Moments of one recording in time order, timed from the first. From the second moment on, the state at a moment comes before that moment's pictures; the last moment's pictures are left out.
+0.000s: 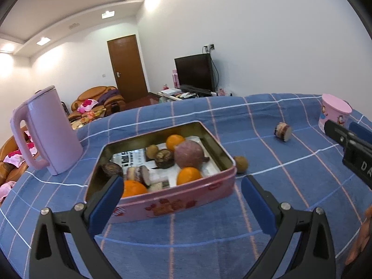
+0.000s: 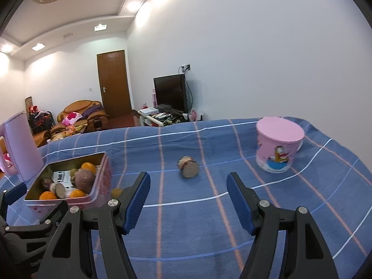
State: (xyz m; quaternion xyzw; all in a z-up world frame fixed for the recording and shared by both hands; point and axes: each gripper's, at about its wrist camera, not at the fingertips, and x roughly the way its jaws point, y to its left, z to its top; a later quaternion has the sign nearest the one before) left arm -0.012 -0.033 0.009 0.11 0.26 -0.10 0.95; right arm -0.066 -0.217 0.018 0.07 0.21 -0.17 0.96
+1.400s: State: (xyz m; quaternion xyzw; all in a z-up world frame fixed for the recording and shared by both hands) left arm 0.078 -0.168 -0.015 0.43 0.42 -0.34 0.72; right arm -0.077 -0.291 0.014 0.15 0.24 -0.12 0.95
